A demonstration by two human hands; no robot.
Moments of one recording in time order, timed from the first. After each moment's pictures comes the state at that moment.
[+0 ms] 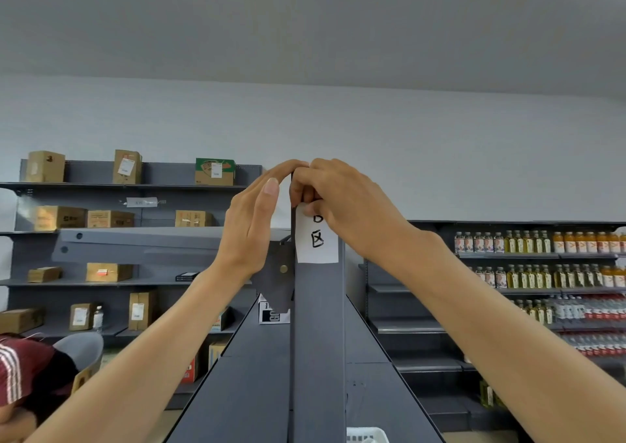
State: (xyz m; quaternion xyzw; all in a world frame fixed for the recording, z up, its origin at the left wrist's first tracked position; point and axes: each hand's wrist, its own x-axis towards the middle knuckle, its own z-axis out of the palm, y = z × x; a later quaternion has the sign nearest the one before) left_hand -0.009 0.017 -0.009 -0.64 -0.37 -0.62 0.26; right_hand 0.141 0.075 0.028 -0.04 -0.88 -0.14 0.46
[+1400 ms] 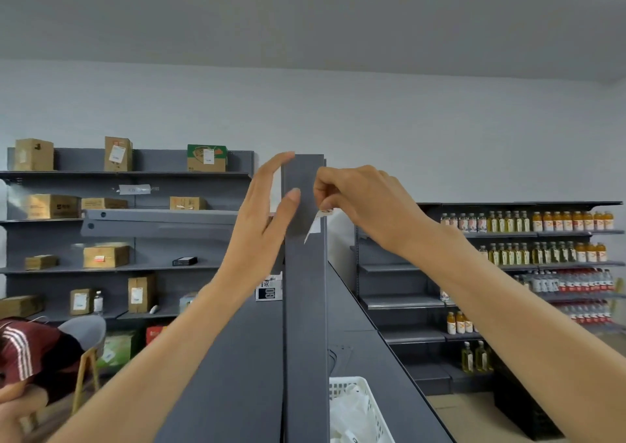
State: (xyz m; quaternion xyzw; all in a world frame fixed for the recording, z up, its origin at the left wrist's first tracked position) left_hand 0.056 -0.029 -0.042 -0.62 -0.46 -0.58 0.25; right_hand 0.206 0.062 0.006 -0.12 -0.88 -0.12 0.43
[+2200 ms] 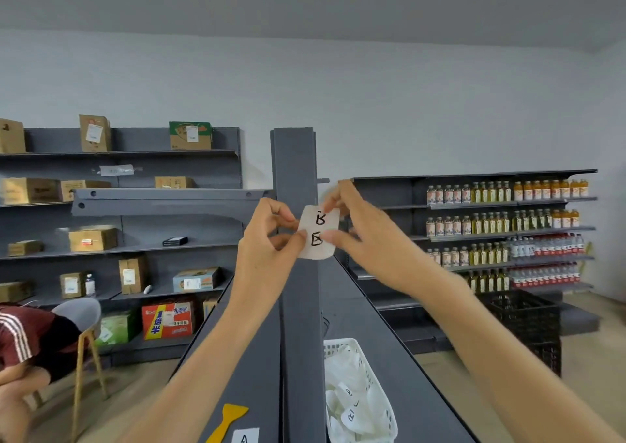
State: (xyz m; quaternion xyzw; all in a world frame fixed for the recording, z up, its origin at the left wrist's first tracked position) left_hand 0.087 -0.041 -0.099 -0.53 -0.51 -0.67 0.07; right_hand 0.226 0.056 -0.072 -0.10 -0.89 0.14 0.41
